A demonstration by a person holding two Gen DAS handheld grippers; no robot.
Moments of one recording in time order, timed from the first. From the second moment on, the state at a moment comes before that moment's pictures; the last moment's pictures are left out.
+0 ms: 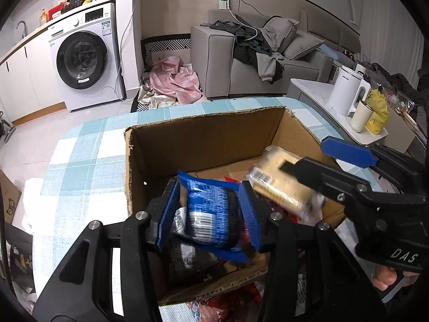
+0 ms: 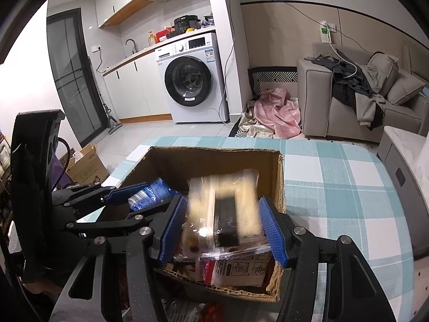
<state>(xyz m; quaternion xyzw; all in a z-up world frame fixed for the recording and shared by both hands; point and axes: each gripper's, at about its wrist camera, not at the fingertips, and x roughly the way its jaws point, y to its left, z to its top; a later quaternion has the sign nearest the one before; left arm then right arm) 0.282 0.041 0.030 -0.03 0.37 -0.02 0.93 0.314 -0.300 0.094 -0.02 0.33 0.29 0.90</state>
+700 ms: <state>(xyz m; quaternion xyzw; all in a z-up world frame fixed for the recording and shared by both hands) 0.200 0.078 0.065 -0.07 0.33 0.00 0.94 0.276 -0.344 0.107 0.00 0.34 0.28 0.90</state>
